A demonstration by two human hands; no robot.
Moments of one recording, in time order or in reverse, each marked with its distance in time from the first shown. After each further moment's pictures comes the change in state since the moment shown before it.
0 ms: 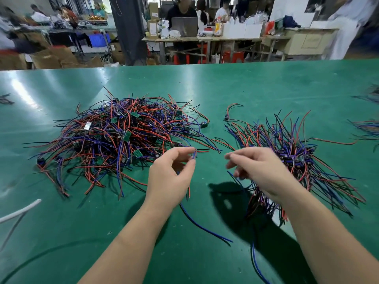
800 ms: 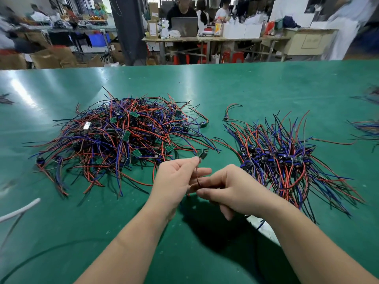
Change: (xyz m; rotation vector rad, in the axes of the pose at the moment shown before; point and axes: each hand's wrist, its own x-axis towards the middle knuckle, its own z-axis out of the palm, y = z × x) left_hand -0.004 0.020 0.009 -0.488 -0.163 -0.498; right_hand -0.025 -0.002 0.029 -0.324 -0.521 -0.194
